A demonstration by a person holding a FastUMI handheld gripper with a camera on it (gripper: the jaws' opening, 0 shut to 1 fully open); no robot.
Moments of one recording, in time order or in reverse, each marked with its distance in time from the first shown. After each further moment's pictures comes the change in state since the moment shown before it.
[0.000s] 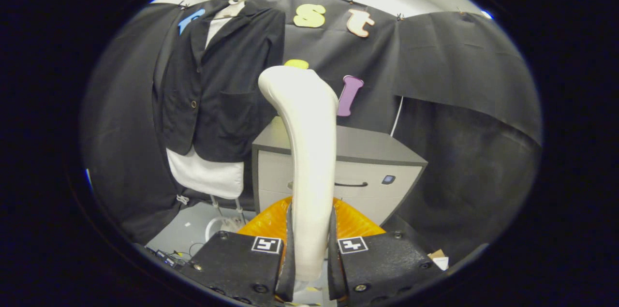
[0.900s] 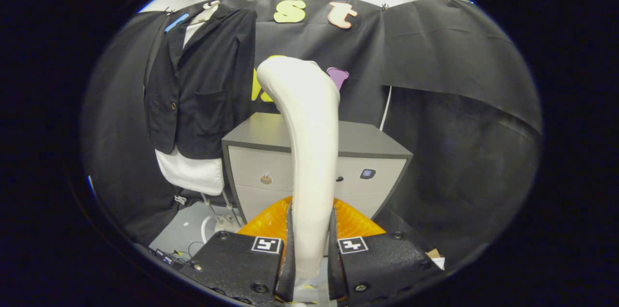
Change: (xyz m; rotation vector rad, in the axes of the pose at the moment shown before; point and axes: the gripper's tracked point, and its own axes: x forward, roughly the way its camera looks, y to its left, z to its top) arm 0.018 -0.067 -0.013 0.038 0.038 -0.012
